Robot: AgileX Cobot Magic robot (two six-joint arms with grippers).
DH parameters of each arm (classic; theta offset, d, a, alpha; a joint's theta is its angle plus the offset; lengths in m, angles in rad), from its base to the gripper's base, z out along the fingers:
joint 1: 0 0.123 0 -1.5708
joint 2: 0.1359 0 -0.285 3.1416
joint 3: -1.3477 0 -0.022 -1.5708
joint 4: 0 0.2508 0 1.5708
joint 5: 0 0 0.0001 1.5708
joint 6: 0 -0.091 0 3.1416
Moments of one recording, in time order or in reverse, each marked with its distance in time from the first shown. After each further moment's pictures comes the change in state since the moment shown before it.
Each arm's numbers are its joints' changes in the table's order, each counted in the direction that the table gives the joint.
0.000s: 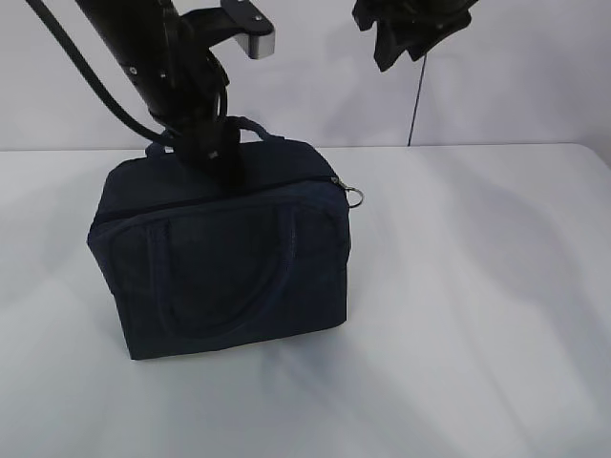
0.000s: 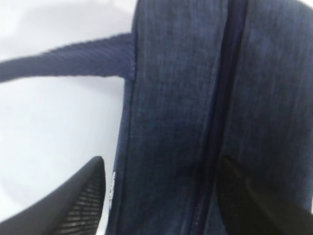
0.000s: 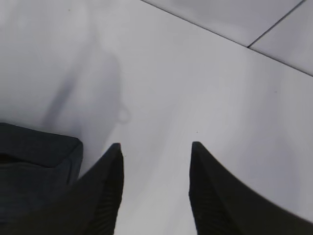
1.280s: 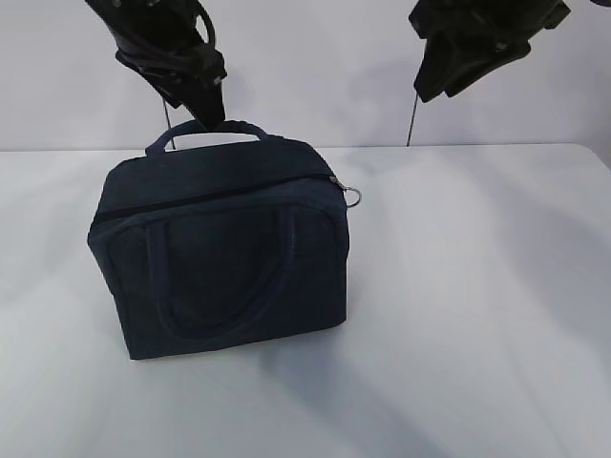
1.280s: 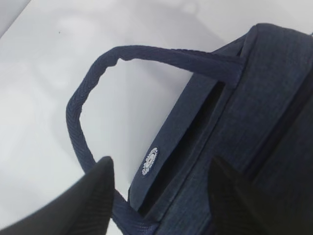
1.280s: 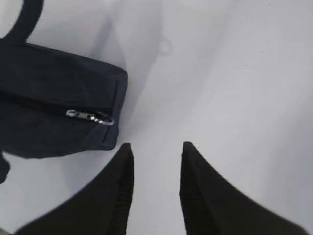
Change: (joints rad) left arm 0.013 -0.002 0.168 0.149 -0.089 0.410; right arm -0.059 -0.295 -0.409 0.210 0.006 0.091
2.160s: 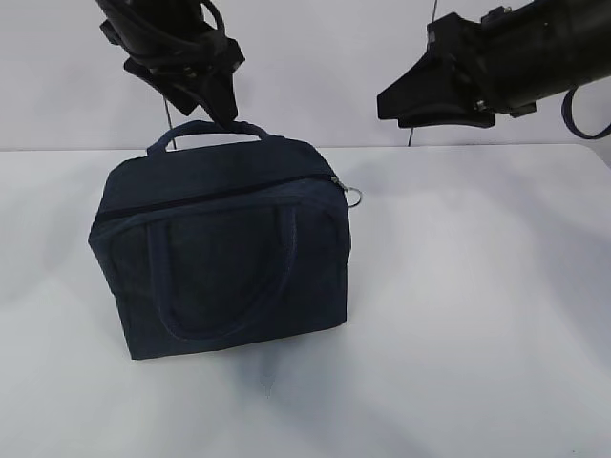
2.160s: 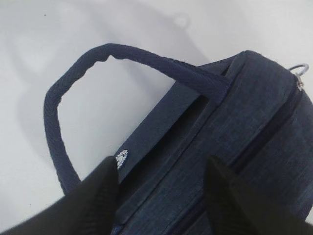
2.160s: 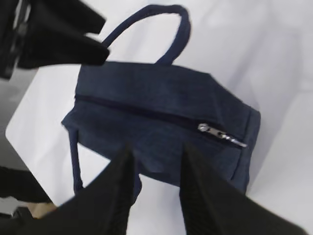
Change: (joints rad) left arm 0.004 0.000 0.000 -0.074 0.000 0.158; right arm -0.123 -0.221 -0.582 0.825 0.371 0.501
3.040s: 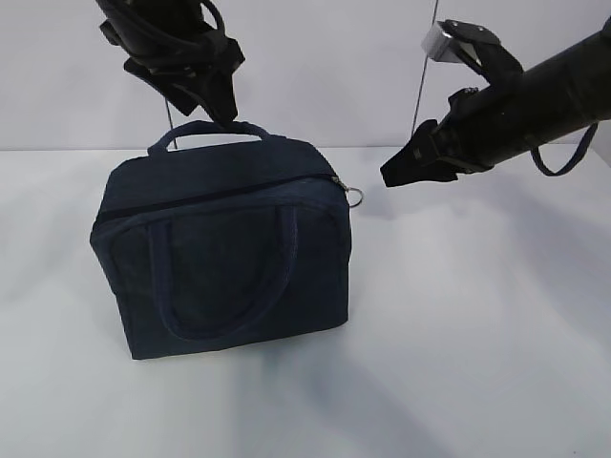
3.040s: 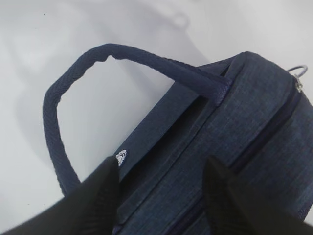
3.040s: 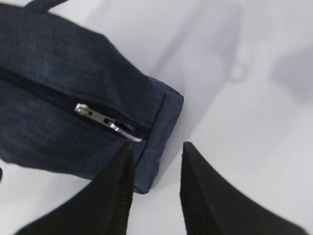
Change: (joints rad) left arm 0.000 0.000 0.000 -0.004 0.000 0.006; right arm -0.016 0.184 -0.002 -0.084 0.107 0.354
